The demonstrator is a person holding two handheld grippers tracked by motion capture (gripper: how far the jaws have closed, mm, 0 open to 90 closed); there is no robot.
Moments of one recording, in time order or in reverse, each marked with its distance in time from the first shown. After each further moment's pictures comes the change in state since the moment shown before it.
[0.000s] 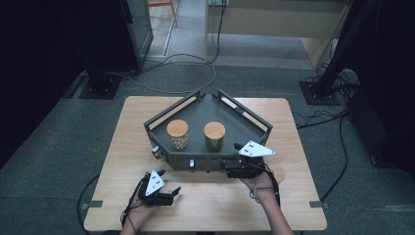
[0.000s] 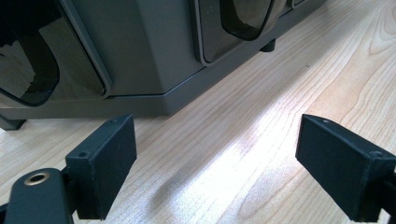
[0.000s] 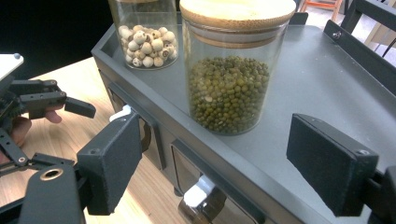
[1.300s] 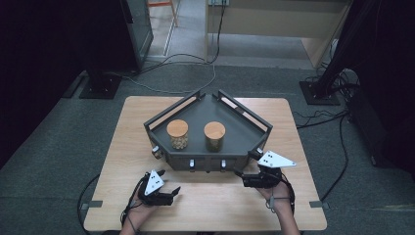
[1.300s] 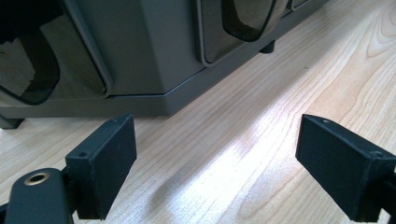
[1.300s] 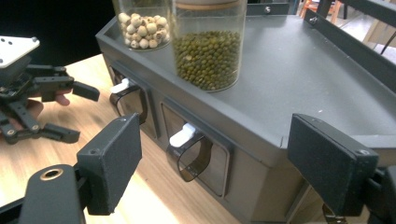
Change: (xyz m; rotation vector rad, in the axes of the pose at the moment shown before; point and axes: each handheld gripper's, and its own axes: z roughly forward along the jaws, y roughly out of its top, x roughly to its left) left arm 0.004 -0.001 -0.001 -0.006 -0.009 -0.019; right arm -0.020 -0.041 -0.038 -0.043 0.020 0.027
